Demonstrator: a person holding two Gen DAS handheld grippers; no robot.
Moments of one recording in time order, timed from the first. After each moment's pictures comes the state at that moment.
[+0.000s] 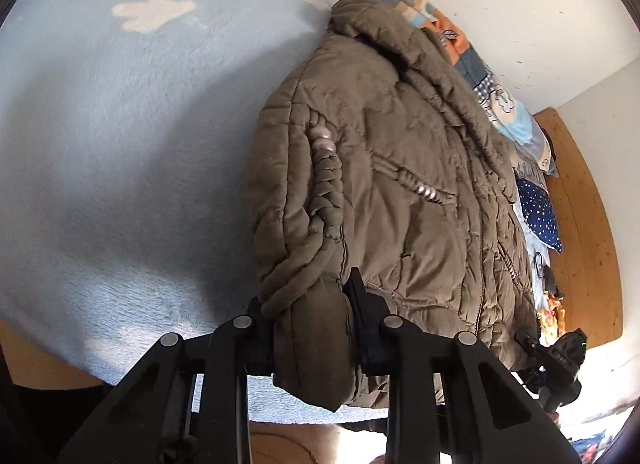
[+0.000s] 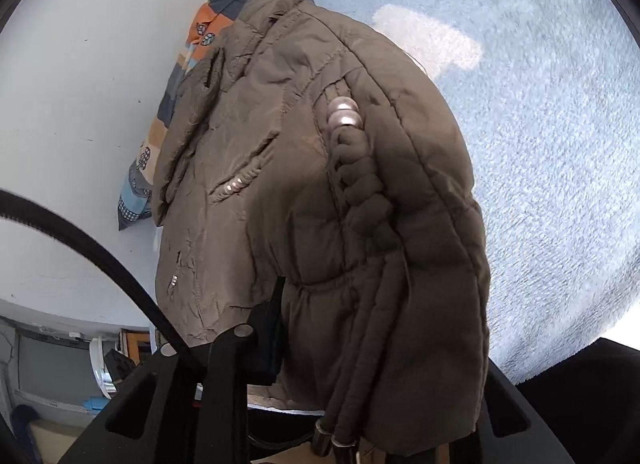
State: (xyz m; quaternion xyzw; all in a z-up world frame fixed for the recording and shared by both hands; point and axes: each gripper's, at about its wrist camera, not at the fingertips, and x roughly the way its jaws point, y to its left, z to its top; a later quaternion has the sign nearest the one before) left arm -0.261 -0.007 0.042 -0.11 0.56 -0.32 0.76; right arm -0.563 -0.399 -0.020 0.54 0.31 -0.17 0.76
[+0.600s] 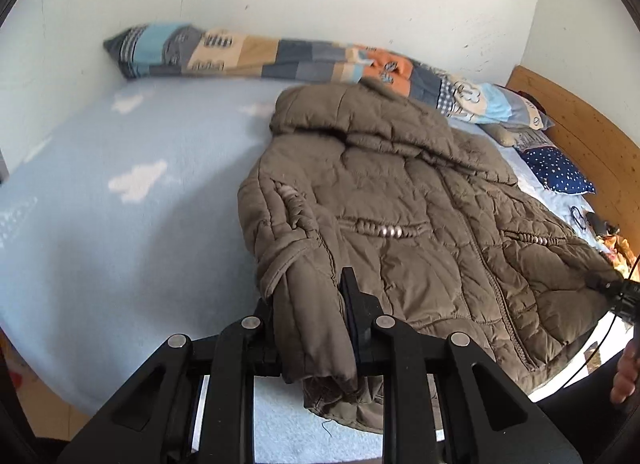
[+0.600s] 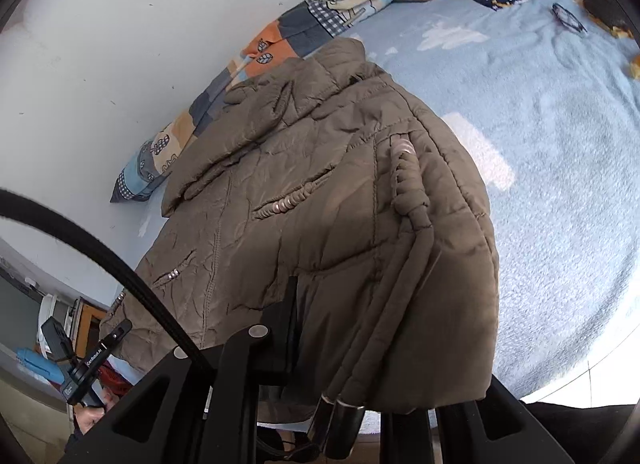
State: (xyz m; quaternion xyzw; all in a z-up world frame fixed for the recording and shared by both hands) left arm -0.308 -0.033 0.105 0.04 0.36 -0.33 0.87; right arm -0.552 -0.367 0.044 0.39 0.28 -0.20 0.85
